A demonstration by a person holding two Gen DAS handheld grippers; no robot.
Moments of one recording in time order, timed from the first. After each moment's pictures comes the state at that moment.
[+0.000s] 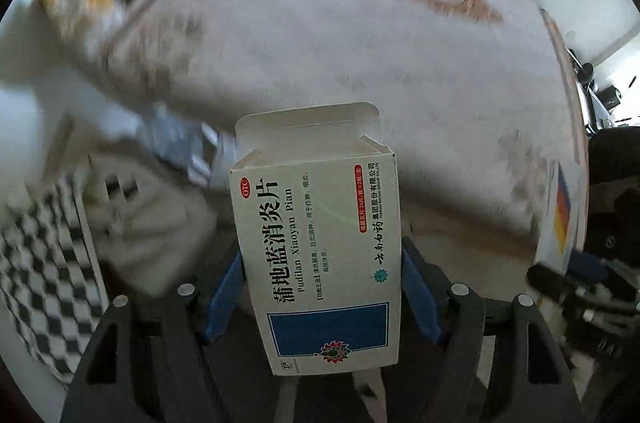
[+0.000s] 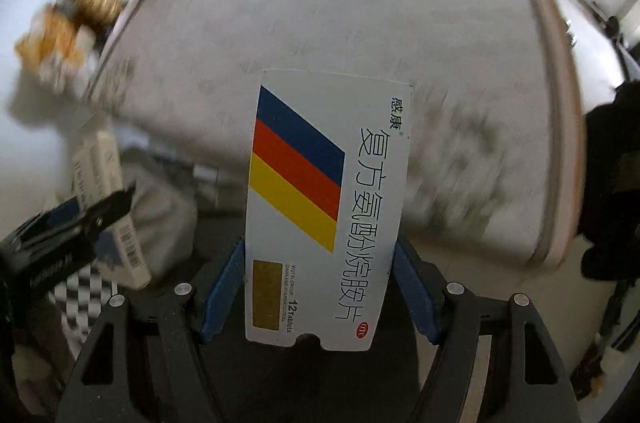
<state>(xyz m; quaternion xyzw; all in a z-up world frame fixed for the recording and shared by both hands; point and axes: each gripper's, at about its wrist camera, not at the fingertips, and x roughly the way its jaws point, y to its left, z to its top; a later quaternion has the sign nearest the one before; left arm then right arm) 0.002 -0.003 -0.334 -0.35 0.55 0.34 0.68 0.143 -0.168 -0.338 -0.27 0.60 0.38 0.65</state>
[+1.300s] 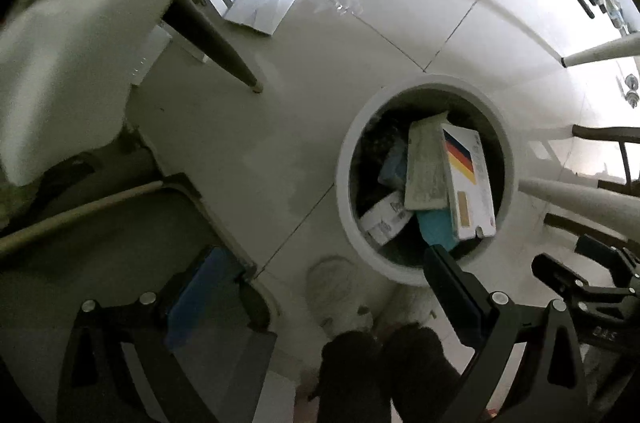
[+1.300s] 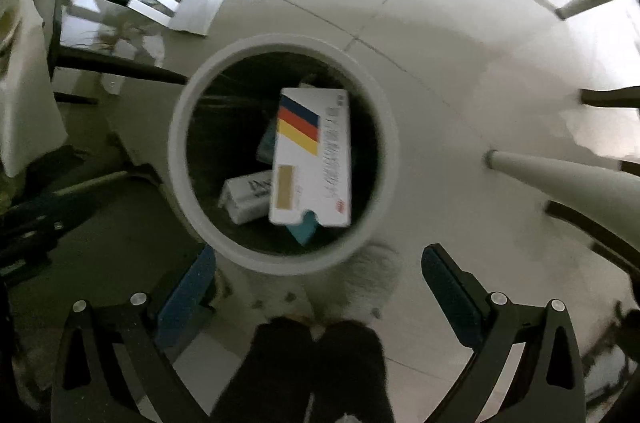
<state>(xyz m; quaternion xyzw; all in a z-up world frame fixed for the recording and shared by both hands) -0.100 -0.029 -0.736 -0.45 0.59 0.38 0.55 0.106 -0.146 -0.764 -0.42 0.62 0.38 0.54</state>
